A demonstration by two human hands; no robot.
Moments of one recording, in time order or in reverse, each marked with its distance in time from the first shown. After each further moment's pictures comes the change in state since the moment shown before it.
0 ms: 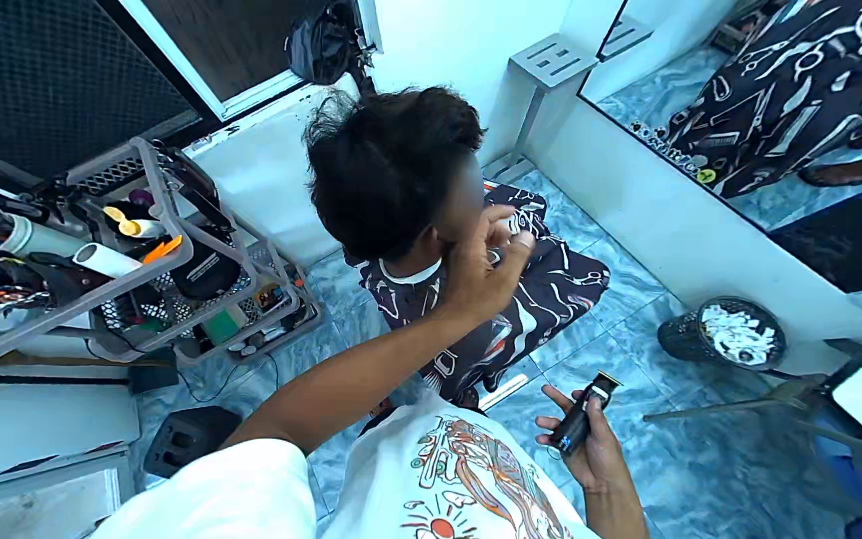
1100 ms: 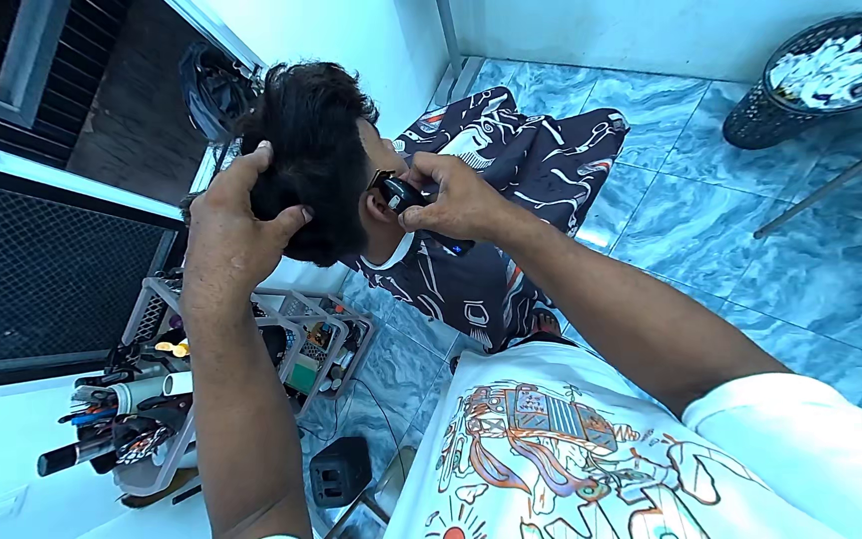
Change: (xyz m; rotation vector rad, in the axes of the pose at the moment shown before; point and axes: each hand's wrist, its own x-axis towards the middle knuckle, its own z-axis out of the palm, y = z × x) left_hand 0.063 0.060 -0.196 1.100 -0.249 0.077; right_hand 0.105 -0.091 0.283 -0.777 -0.427 -0.606
